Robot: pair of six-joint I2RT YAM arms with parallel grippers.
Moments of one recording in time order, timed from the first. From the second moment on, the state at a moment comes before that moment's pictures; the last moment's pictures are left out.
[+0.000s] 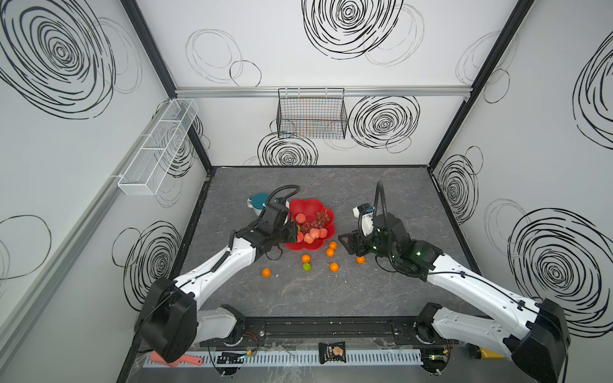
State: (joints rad) left arm -0.54 1.23 0.81 -0.39 0.00 -0.52; right arm 0.81 1.07 0.79 -0.32 -0.06 0.43
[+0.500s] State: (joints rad) left arm -0.90 1.23 0.69 -0.40 -0.20 -0.57; right arm 0.85 1.13 0.70 -0.31 -0.04 0.62
